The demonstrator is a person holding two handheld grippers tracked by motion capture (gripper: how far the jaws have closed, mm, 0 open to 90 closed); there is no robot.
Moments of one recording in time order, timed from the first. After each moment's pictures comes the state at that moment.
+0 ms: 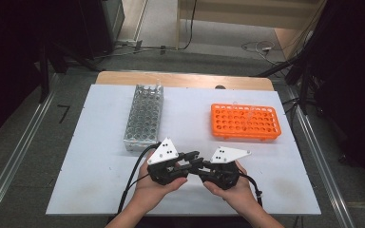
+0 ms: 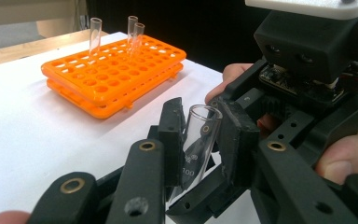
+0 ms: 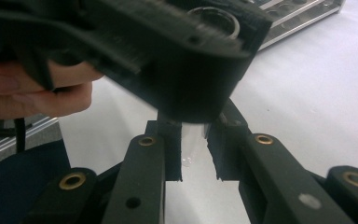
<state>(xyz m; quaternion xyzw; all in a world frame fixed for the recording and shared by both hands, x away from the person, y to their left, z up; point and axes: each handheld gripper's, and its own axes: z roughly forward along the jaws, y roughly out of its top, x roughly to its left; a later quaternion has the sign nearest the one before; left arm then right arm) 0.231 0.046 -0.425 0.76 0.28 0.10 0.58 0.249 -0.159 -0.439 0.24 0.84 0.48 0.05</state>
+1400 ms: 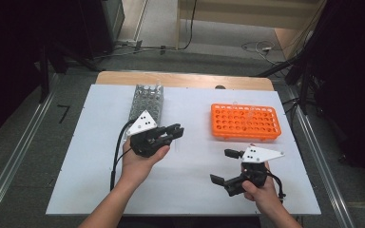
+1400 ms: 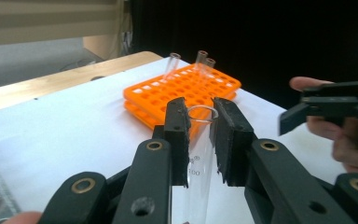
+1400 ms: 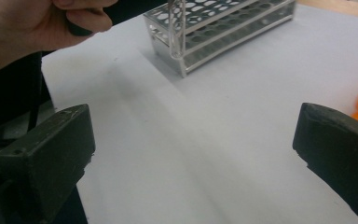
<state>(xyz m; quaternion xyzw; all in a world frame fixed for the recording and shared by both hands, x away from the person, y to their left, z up) 0.285 0.098 -0.403 0.72 0.34 0.15 0.59 0.252 -0.232 -0.431 0.26 0.82 0.50 0.07</state>
